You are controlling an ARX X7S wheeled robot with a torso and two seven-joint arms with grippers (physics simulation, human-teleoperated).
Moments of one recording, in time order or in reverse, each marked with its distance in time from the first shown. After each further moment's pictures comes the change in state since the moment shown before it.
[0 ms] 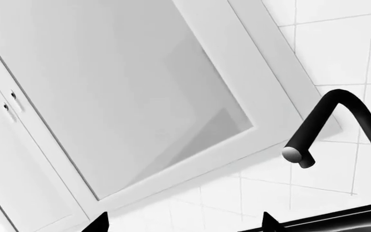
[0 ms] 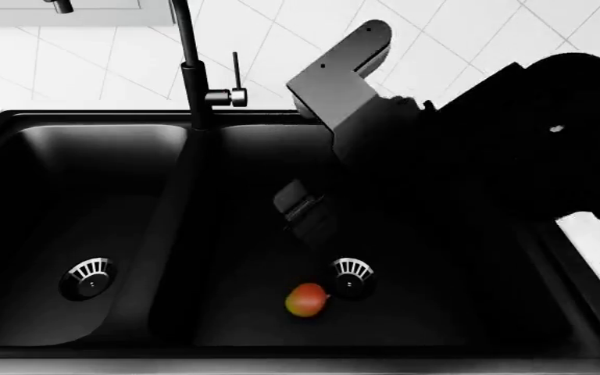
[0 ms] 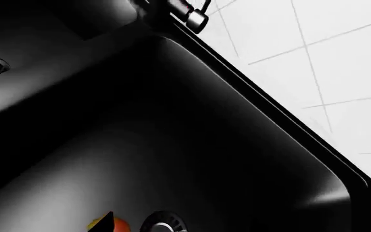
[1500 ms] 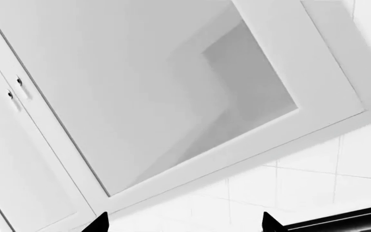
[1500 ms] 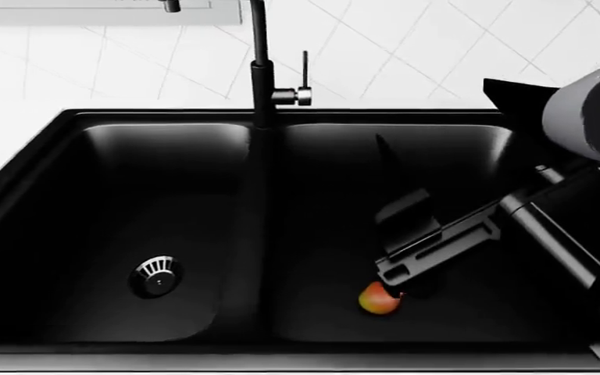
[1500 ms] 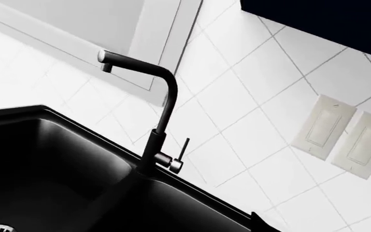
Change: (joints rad) left arm 0.023 -0.003 -0.012 0.016 0.014 0.032 0.016; right arm -0.065 0.531 0.366 -0.801 0.053 -0.345 0.269
